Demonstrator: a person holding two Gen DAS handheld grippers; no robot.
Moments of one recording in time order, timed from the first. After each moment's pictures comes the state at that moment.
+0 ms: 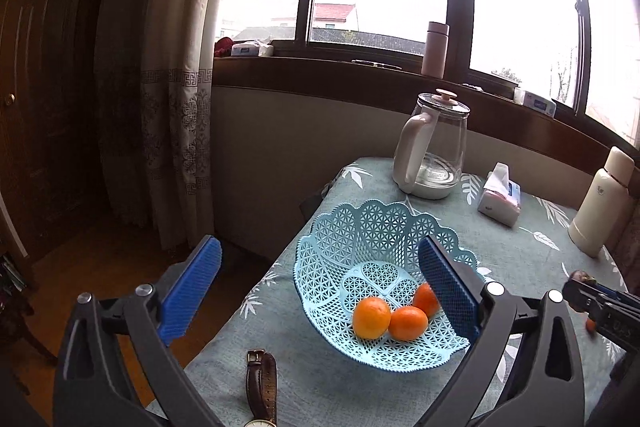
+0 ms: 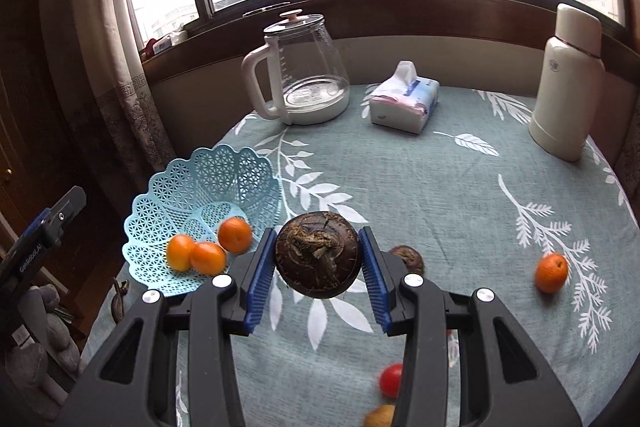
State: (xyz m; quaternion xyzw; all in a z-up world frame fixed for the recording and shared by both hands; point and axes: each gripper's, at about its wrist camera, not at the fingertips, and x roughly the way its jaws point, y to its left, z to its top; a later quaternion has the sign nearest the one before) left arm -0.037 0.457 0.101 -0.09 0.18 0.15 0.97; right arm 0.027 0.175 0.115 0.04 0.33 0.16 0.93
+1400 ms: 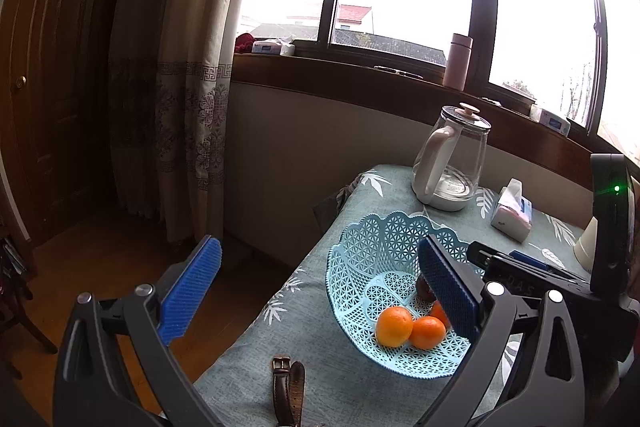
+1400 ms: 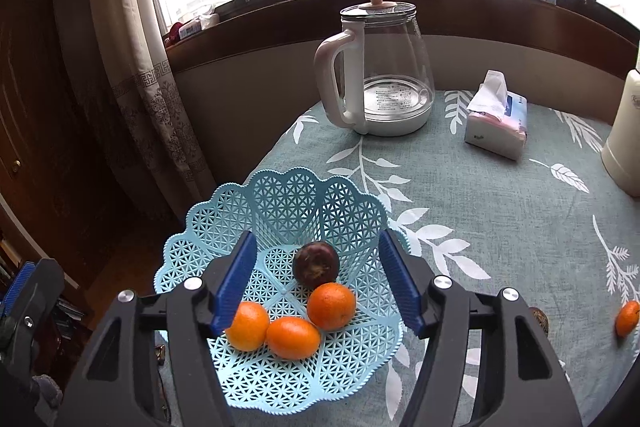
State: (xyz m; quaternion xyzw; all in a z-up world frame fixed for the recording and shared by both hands) left arm -0.041 0.487 0.103 -0.12 0.17 0.16 0.96; right arm 0.084 0.287 0.113 0.04 0.33 0.19 0.92
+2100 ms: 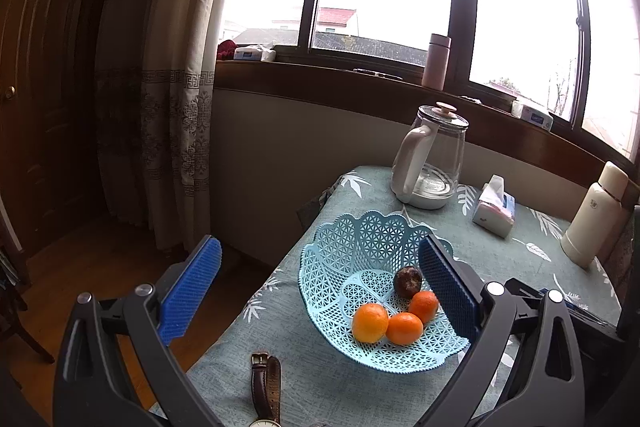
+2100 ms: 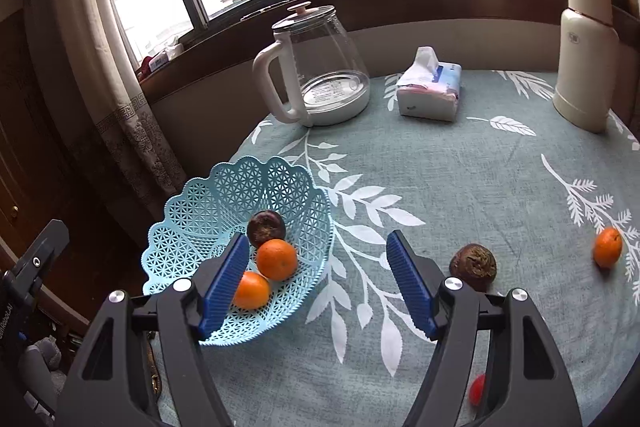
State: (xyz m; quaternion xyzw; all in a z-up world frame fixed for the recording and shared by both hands) left arm -0.045 0.466 0.109 -0.10 0.17 0.14 0.97; right arm 0.043 0.209 0.101 0.11 0.33 0.14 0.93
